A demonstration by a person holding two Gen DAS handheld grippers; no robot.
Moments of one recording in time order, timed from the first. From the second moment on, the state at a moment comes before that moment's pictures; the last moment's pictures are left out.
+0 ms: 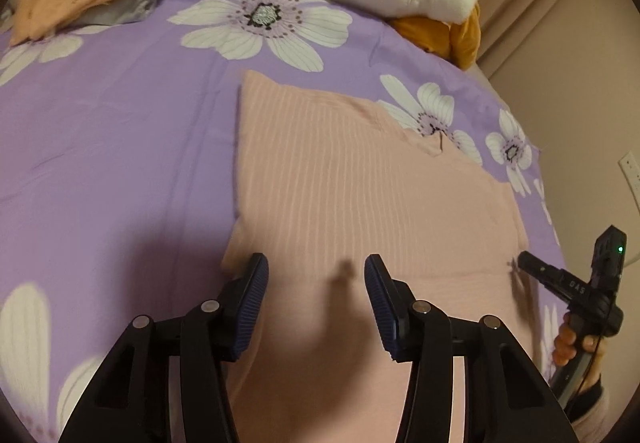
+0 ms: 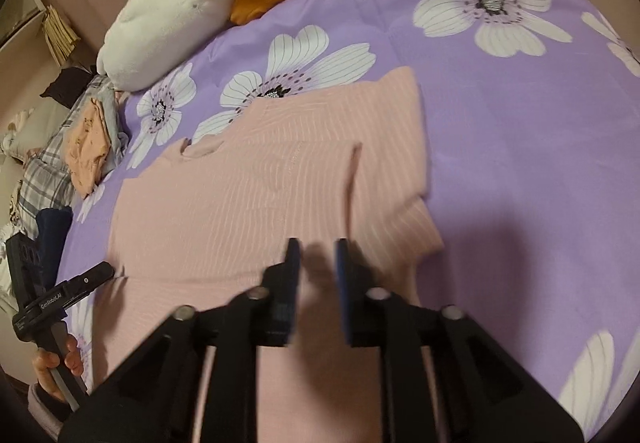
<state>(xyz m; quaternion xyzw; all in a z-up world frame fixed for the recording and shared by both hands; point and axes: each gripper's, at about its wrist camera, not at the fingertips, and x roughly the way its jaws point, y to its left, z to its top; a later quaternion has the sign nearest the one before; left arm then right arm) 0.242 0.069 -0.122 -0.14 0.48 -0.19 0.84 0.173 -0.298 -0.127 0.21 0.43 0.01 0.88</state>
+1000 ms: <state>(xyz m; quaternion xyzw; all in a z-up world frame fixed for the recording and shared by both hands) 0.072 0.119 -0.145 -0.30 0.52 -0.32 0.73 -0.046 -0.293 -0.175 0.38 0.45 0.12 0.80</state>
